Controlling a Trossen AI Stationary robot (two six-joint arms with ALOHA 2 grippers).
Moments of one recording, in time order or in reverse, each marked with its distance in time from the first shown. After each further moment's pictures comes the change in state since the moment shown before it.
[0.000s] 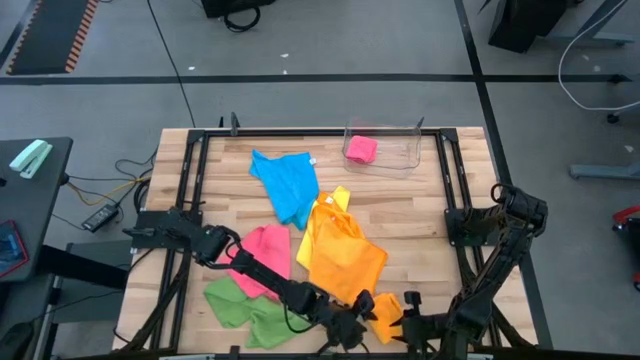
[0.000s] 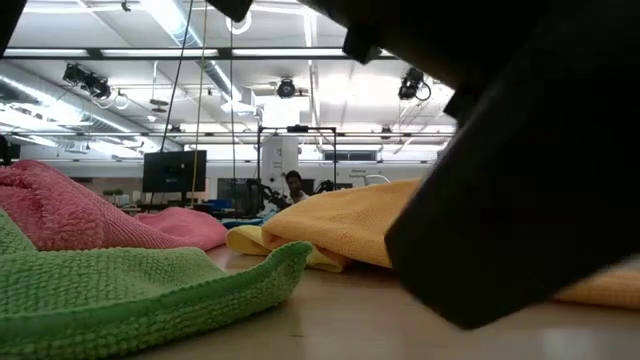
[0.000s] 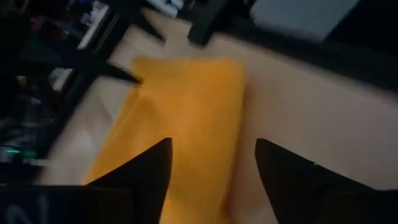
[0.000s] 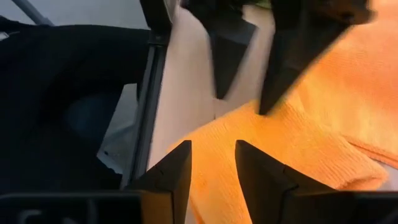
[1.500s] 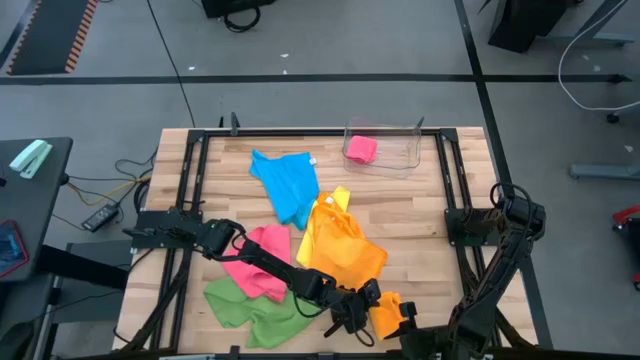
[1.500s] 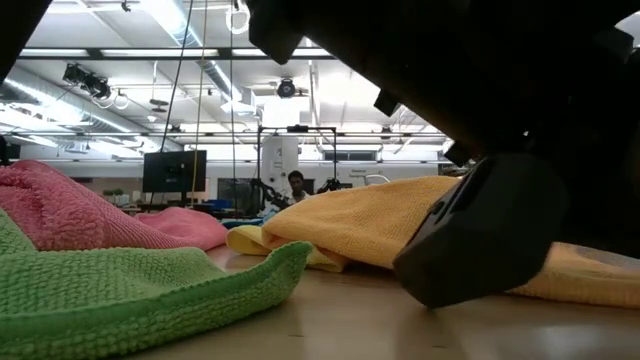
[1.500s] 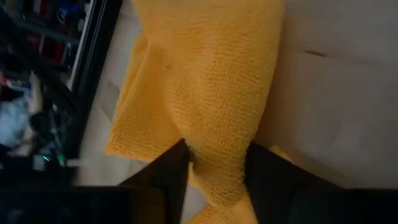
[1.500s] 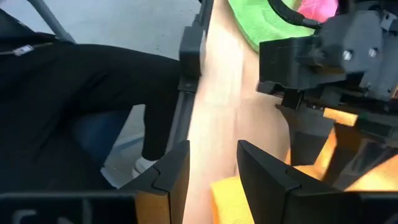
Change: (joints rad) left arm 0.084 0.027 0.002 -0.044 0.035 0.213; right arm -0.002 0.041 0.181 -0.061 0.044 -0.164
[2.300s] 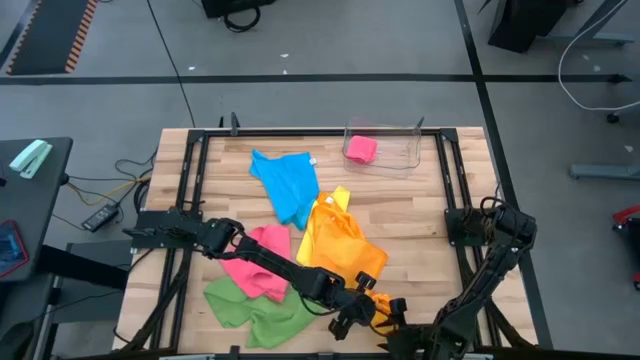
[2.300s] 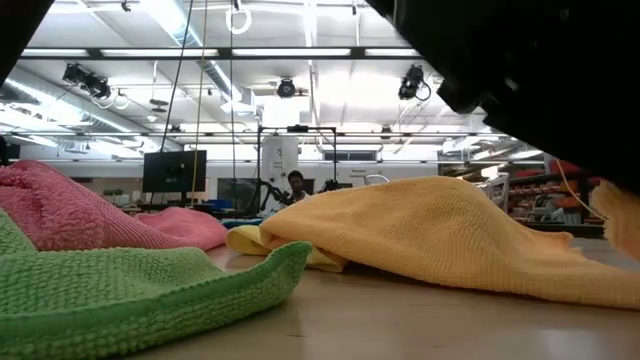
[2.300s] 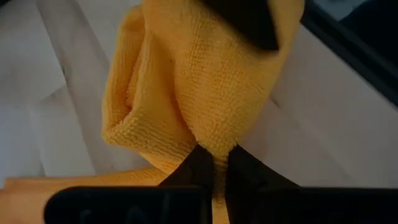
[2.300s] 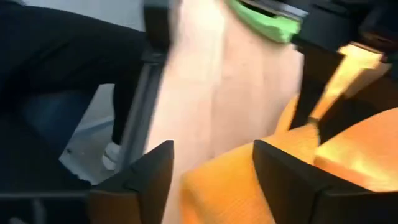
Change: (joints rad) left arm 0.013 -0.017 0.218 -0.430 0.140 -0.669; right arm -0.069 0.107 -0.001 -0.005 -0.004 -0.018
